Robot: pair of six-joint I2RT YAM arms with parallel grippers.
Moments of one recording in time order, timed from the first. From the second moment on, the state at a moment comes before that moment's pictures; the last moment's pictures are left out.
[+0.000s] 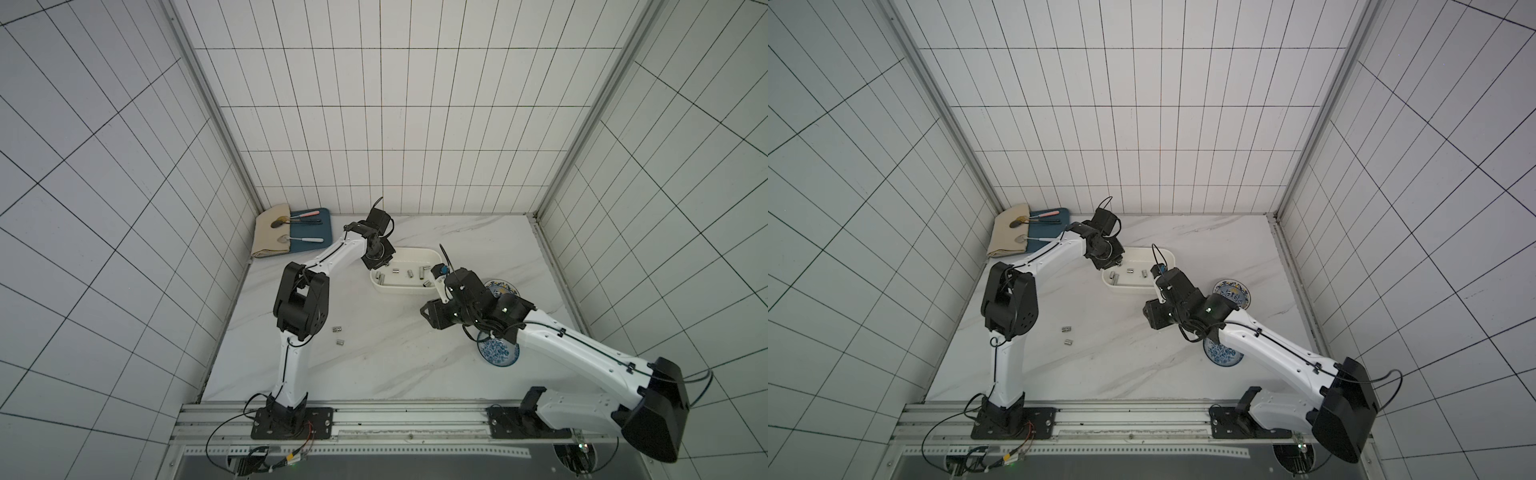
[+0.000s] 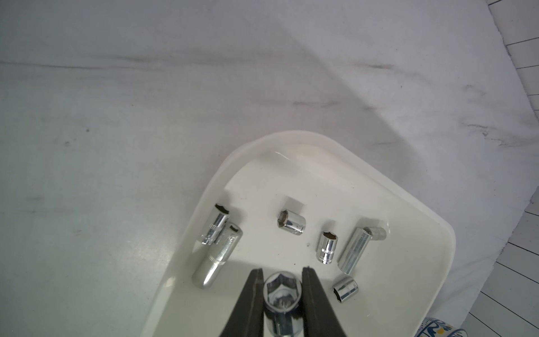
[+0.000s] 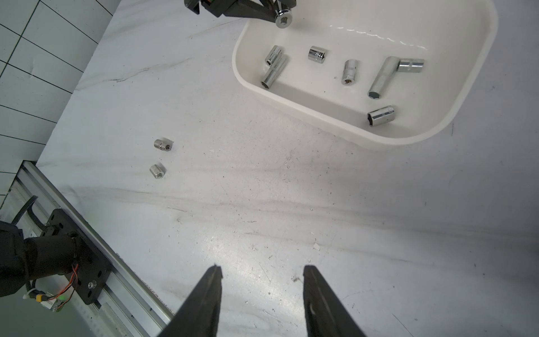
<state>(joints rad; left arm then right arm) -0.46 2.16 1.85 -0.81 0.12 -0.98 0.91 1.21 0.96 -0.58 -0.03 0.41</state>
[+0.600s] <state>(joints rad) -0.48 2.31 1.96 -0.83 0.17 -0.95 0.88 1.20 0.95 -0.61 -0.04 0.41</state>
